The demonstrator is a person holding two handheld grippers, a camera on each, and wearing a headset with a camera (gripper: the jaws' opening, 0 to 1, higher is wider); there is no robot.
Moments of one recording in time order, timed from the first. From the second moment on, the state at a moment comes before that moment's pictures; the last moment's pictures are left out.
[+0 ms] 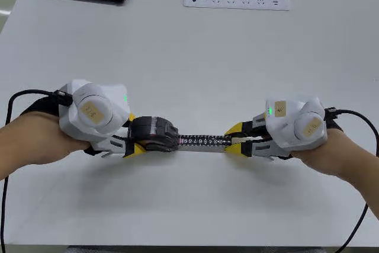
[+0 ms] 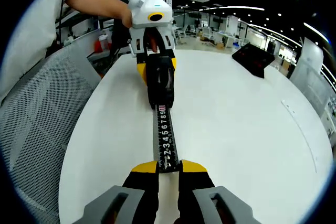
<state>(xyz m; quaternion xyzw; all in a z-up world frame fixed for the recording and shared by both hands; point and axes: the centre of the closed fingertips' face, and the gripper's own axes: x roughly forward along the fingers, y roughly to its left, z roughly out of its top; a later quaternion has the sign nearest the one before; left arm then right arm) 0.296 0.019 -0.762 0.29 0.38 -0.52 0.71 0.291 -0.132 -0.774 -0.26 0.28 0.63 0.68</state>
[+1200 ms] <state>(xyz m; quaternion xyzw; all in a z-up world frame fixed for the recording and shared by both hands) 0.296 0.018 -0.763 0.29 0.38 -0.52 0.71 0.289 -0.170 -0.777 -0.29 0.30 0.61 0.67</state>
